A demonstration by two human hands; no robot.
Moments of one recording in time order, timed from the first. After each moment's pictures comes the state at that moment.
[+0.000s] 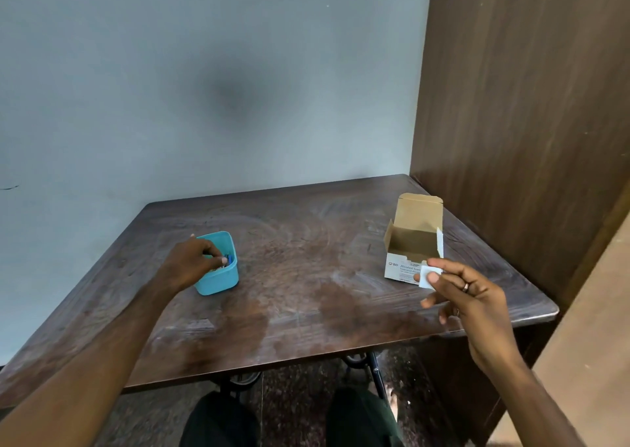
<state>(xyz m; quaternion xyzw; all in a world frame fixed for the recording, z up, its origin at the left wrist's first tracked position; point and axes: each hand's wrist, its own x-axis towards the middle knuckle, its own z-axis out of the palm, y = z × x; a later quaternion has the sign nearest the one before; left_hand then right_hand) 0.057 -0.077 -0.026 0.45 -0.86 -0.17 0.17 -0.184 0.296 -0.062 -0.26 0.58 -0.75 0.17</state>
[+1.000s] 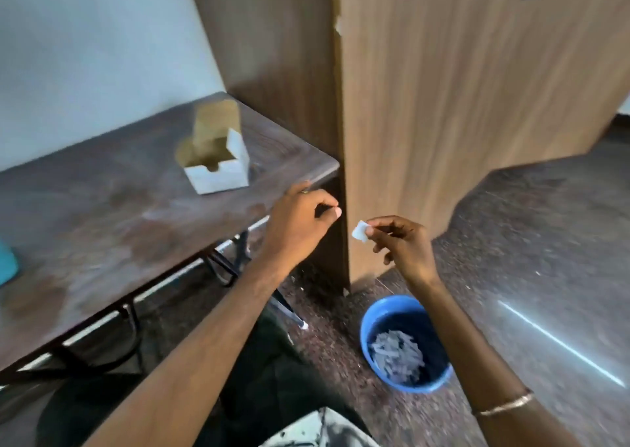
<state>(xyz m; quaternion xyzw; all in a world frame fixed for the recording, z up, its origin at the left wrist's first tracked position) -0.143 0.320 -0.086 0.02 -0.94 -0.28 0.19 -0.185 0.505 -0.159 -0.06 0.71 -0.70 0.06</state>
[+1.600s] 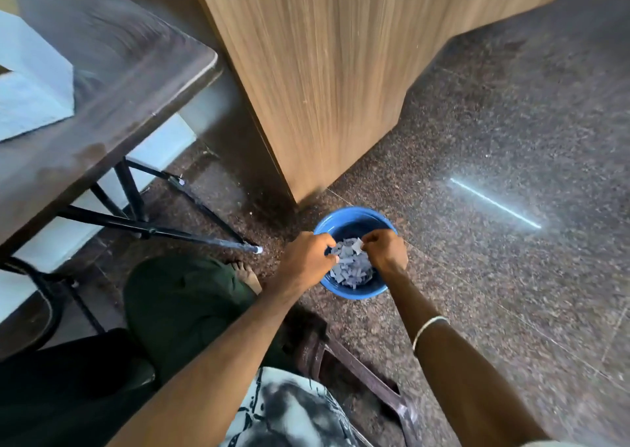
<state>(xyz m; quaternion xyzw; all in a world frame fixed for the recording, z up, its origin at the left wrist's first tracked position) -0.150 0.437 -0.307 0.01 -0.95 -0.23 -0.20 -0.186 0.604 -0.399 0.20 0.88 -0.38 0.20</state>
